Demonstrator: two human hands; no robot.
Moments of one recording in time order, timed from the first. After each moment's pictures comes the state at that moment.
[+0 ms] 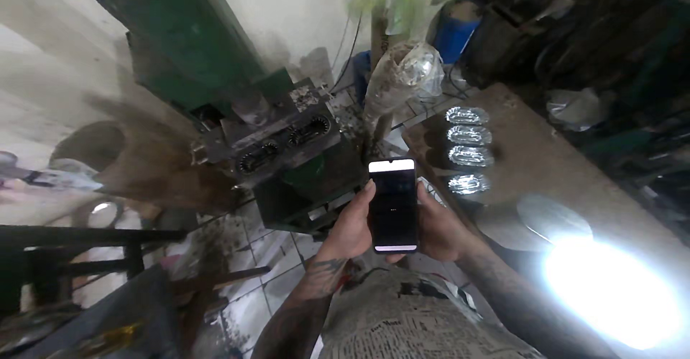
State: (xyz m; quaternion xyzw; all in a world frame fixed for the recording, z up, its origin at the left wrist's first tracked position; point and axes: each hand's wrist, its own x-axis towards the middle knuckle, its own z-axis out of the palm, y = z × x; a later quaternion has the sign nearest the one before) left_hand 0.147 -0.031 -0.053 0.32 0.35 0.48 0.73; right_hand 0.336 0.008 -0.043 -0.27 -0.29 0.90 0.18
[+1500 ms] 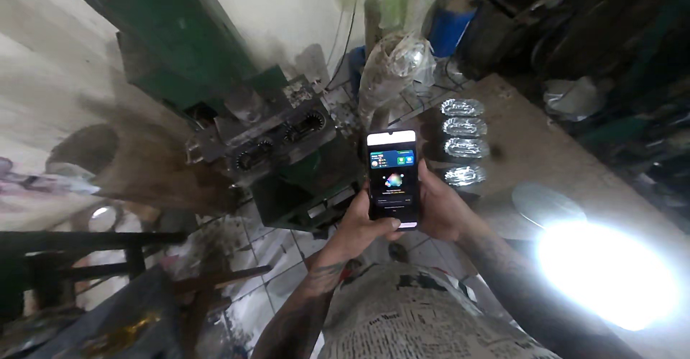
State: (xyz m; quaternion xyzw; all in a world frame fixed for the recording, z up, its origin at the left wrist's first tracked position) left_hand 0.152 -0.045 -0.063 0.39 0.35 0.48 0.70; right_hand 0.341 0.021 -0.051 -0.24 -0.33 0.88 0.24
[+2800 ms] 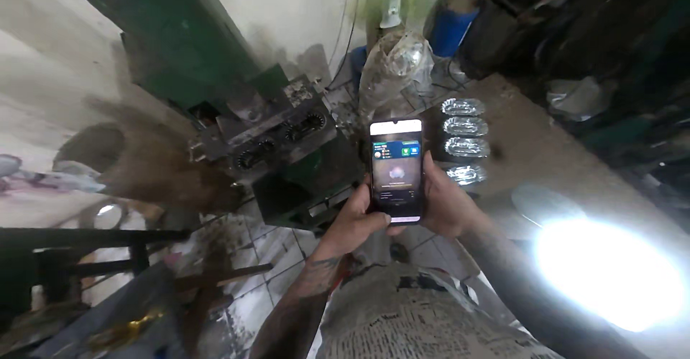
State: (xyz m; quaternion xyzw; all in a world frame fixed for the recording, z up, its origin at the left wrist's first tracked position) left_hand 0.146 -0.040 -0.060 0.44 0.32 0.48 0.69; right_hand 0.345 0.025 -0.039 -0.23 -0.36 0.87 0.24
